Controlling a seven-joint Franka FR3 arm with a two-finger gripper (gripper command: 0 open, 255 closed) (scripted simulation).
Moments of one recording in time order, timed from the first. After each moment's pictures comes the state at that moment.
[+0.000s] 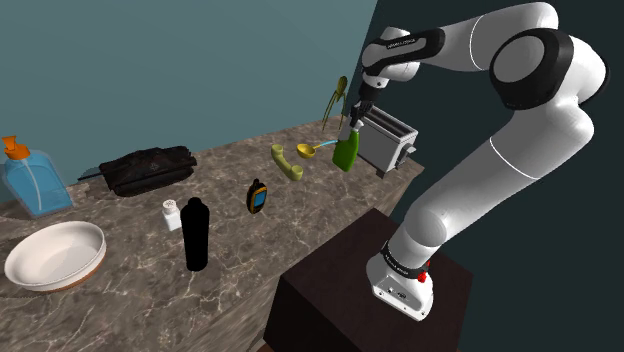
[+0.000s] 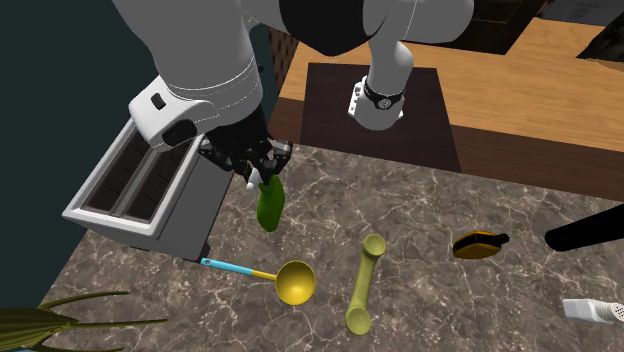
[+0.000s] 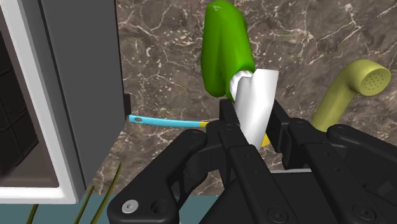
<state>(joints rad) -0.14 -0.21 -0.48 -2.26 -0.03 2.11 -0.56</state>
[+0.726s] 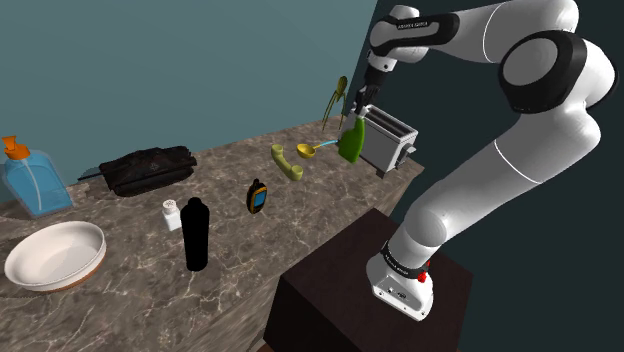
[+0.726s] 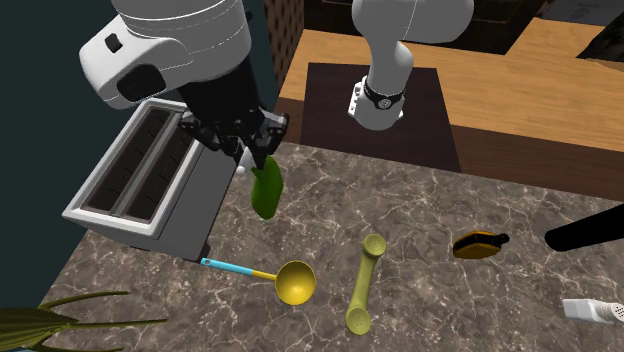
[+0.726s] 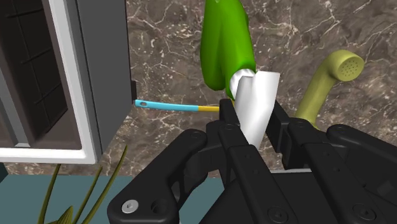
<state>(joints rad) -0.14 -0.25 -0.46 -2.15 -0.05 1.96 -0.54</state>
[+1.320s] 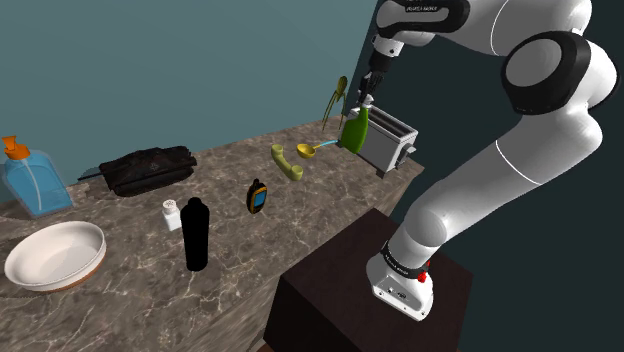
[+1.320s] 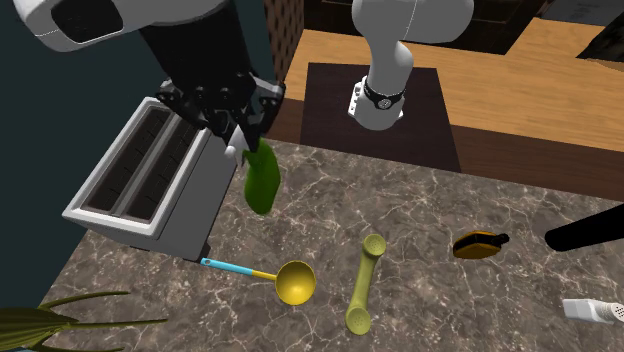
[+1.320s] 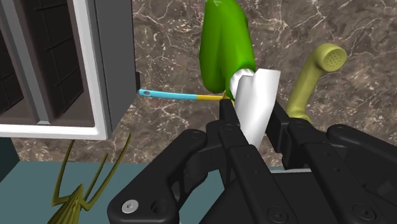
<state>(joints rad) -0.14 -0.26 -0.45 -2.04 -0.05 1.84 -0.53</state>
